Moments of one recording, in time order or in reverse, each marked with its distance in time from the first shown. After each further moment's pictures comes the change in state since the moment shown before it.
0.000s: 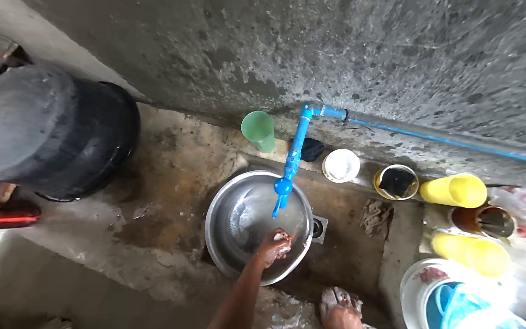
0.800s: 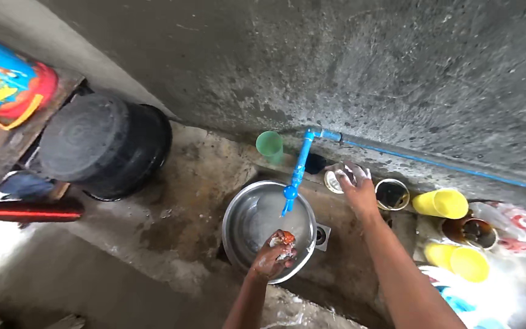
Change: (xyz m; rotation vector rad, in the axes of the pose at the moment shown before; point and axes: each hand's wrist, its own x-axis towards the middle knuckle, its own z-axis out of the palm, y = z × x) left_hand -0.094 0.067 0.025 -0.585 -0.203 0.275; right_hand 0.099 -0.064 -0.306 0.987 0.566 -0.423
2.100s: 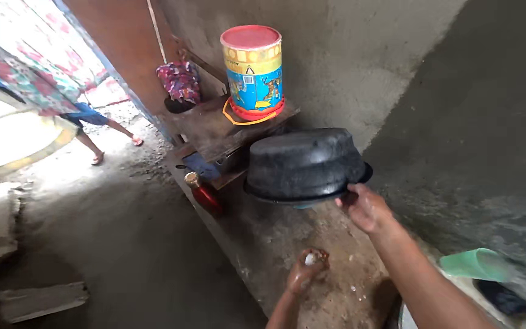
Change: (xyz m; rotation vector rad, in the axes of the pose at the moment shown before) left_hand -0.153 0.342 -0.278 0.210 0.319 0.442; right_hand -0.108 -0.376 0.534 0.594 -0.417 0.325
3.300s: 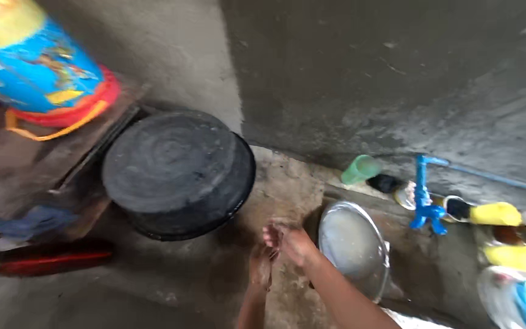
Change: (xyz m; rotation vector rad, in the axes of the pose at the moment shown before) left_hand 0.017 -0.121 0.083 0.093 0.174 -0.318; right_hand -0.039 0.134 -0.191 0.170 -0.011 0.183
